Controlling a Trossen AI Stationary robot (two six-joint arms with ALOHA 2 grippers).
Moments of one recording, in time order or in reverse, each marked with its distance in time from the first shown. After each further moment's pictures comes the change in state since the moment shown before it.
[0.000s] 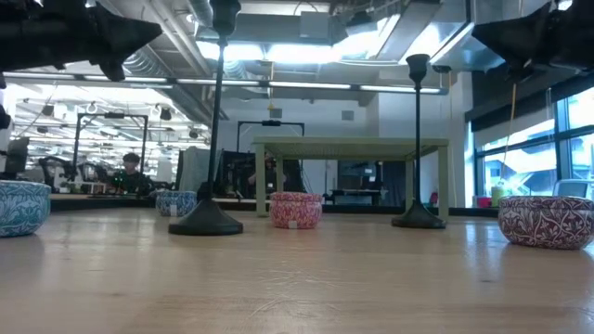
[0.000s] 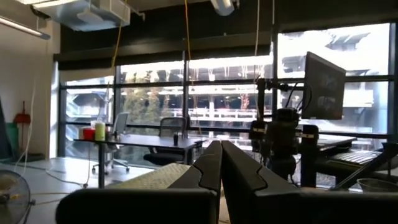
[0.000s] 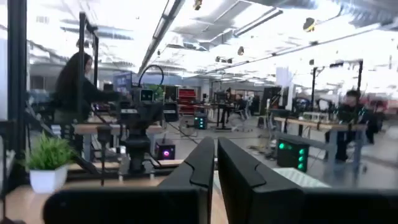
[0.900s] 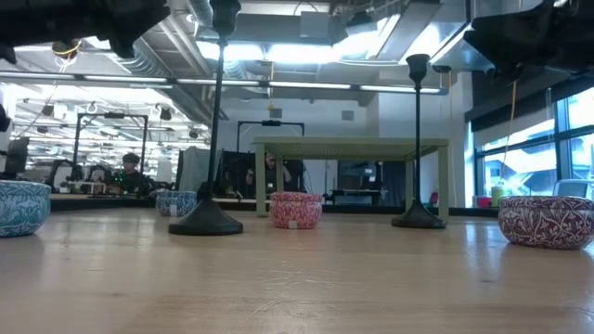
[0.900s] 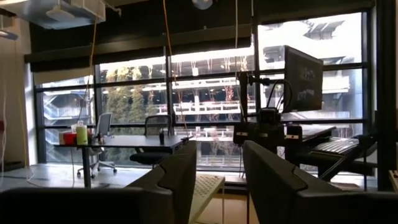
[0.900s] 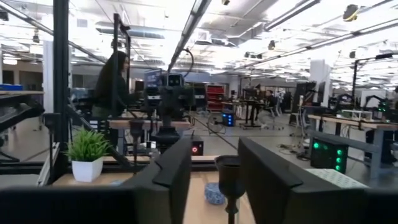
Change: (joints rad) left arm 0.000 0.151 0.149 -0.026 0.077 0.026; right arm -0.125 0.097 0.002 0.023 -0.233 0.146
